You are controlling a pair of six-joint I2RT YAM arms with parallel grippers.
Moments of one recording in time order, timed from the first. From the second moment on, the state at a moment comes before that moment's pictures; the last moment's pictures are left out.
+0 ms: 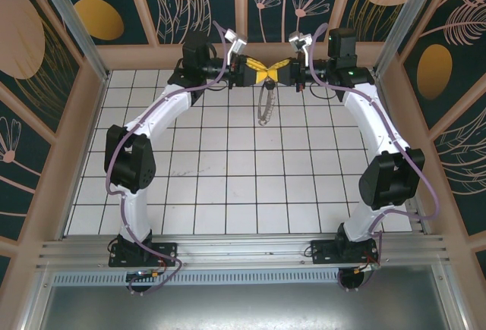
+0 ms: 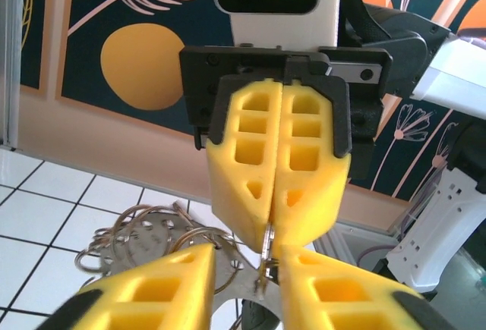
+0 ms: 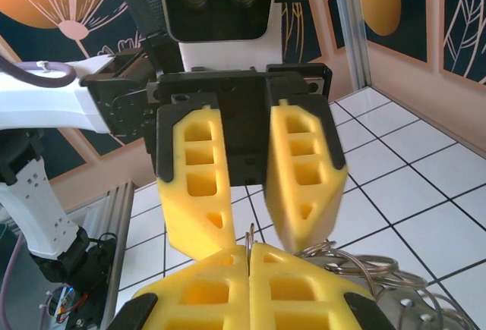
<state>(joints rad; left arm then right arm) -0.44 2.02 1.81 0.23 1.24 -0.39 0.21 1.70 1.69 -0.42 -1.21 -0.11</state>
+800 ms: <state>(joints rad) -0.45 2.00 1.59 0.76 1.11 -0.79 0.14 1.39 1.18 0.15 -1.10 0.26</state>
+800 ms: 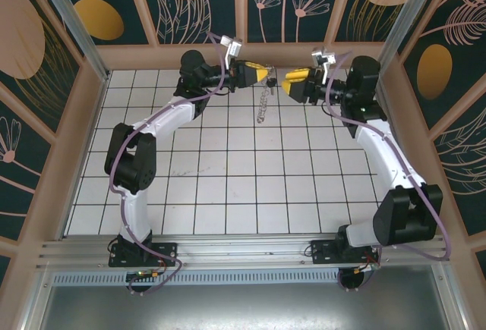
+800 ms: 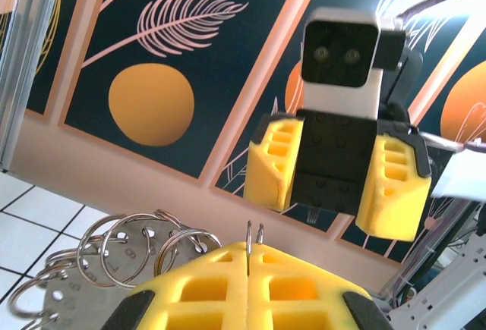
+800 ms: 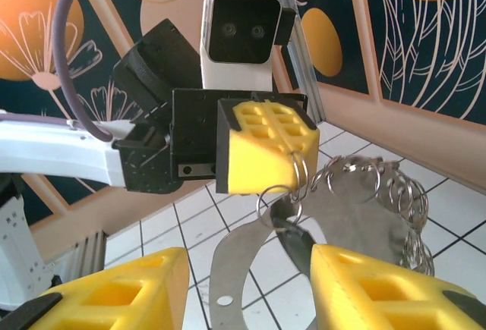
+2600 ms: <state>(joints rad) -0.45 1.96 1.48 1.09 1.00 -1.05 0.33 1.54 1.19 0.37 -1.03 0.36</state>
